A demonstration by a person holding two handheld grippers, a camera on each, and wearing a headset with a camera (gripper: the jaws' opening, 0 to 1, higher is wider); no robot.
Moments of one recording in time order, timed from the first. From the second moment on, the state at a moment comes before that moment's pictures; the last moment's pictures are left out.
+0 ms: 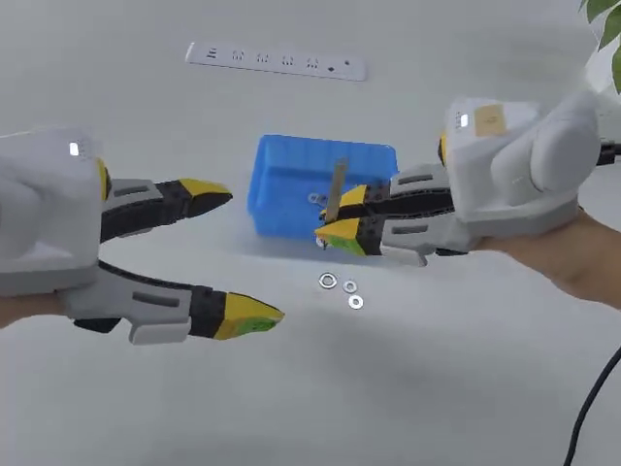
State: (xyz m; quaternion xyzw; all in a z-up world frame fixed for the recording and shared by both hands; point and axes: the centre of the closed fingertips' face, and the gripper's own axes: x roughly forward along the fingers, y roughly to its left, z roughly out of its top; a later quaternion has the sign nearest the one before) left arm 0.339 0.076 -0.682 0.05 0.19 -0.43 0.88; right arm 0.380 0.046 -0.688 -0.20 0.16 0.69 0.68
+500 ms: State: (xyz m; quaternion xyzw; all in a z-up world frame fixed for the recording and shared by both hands) left arm 0.341 0.098 -0.683 0.04 0.19 -0.38 0.90; right arm 0.451 0.044 -0.665 -0.22 0.14 0.67 0.70
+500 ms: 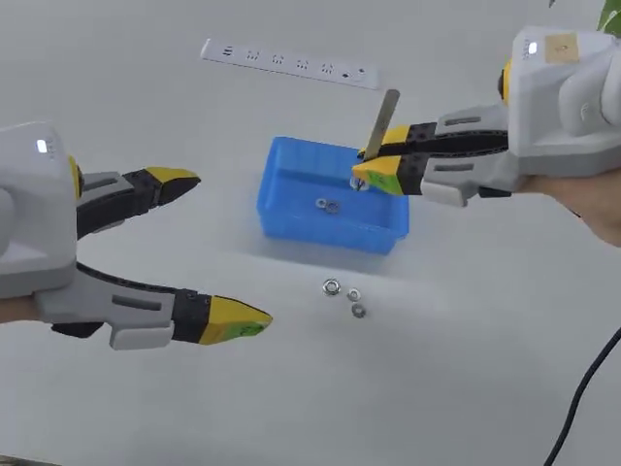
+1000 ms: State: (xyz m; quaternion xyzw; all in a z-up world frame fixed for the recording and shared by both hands) left arm 0.338 0.116 -0.689 0.03 0.20 -0.37 0.91; right arm 0.486 0.079 -0.731 -0.22 0.18 0.66 0.70
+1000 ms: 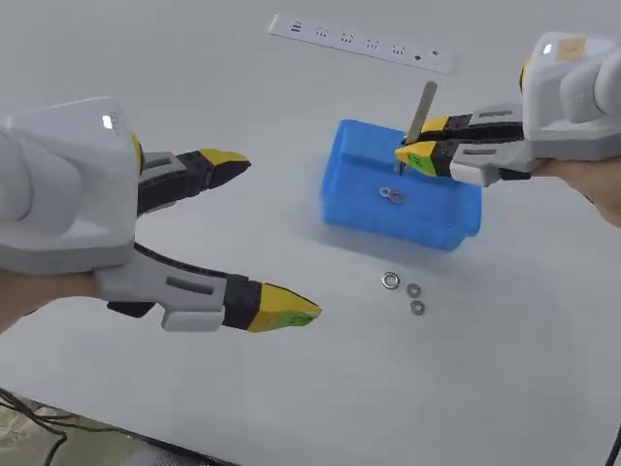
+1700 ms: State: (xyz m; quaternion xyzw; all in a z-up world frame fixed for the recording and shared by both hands) left arm 0.330 0.104 -0.698 0.03 0.22 -0.37 0.90; right arm 0.473 0.083 -0.763 -0.23 0.19 0.67 0.68
